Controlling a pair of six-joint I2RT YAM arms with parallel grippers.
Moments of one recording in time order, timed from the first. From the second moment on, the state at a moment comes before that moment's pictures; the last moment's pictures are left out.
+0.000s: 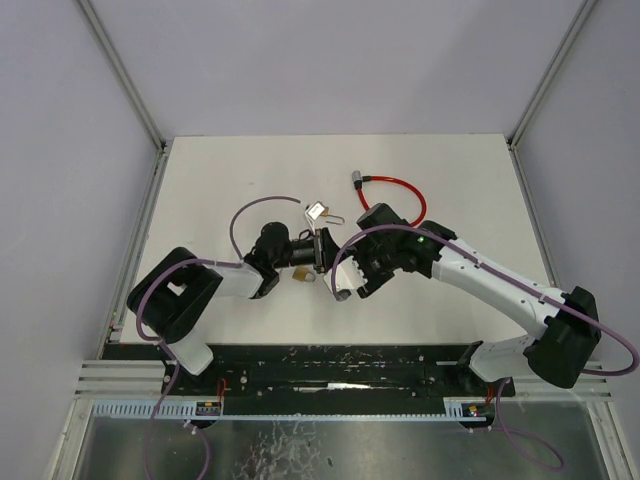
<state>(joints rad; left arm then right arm) -0.62 1.67 0.60 1.02 0.74 -1.04 0.84 1.36 1.17 -0.84 -0.22 -1.34</state>
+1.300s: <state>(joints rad) -0.62 1.32 0.28 1.08 0.67 -0.52 0.32 1.04 0.98 -0.58 -0.96 -0.63</state>
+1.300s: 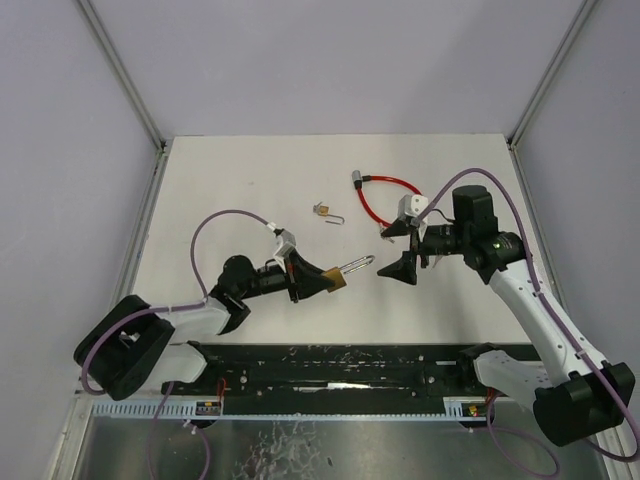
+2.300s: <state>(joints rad) -0.68 1.23 0.21 1.29 0.79 -0.35 0.31 1.05 0.79 -0.49 -1.35 -0.78</state>
